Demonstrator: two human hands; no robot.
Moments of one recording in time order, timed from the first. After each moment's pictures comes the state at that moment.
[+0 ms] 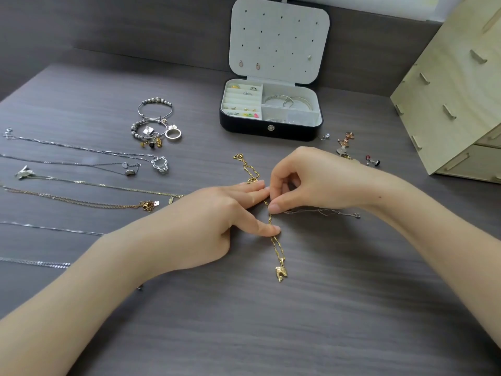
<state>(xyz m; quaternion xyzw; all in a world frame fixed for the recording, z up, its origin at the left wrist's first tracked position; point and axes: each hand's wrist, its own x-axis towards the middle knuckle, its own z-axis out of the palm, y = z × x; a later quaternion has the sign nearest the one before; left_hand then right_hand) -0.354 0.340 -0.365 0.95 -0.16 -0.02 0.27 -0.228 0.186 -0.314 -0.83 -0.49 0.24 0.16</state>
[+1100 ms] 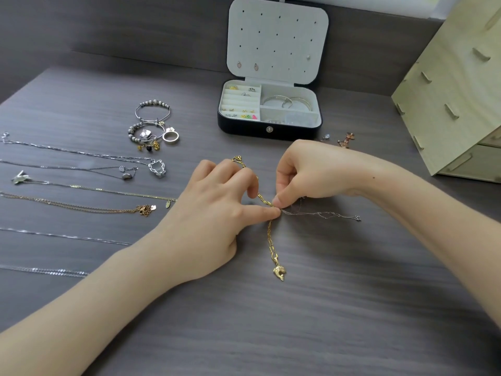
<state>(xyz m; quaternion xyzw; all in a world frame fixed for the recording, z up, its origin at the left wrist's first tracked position) -0.353 0.327 -0.360 0.97 -0.15 0.16 0.05 -0.224 0.196 -0.306 -0.87 -0.38 0.28 0.13</state>
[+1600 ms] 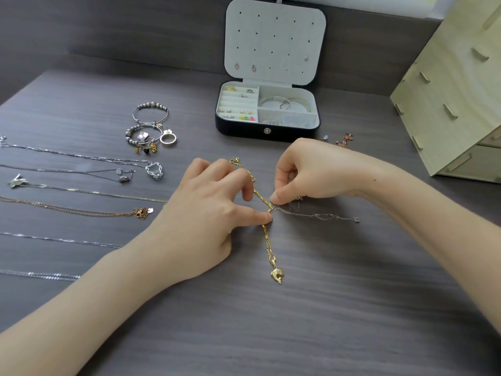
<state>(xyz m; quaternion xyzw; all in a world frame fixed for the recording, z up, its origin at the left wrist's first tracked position) -0.351 0.330 -0.357 0.97 -0.15 0.16 0.08 -0.215 0.193 -0.310 -0.87 -0.40 0.25 0.14</state>
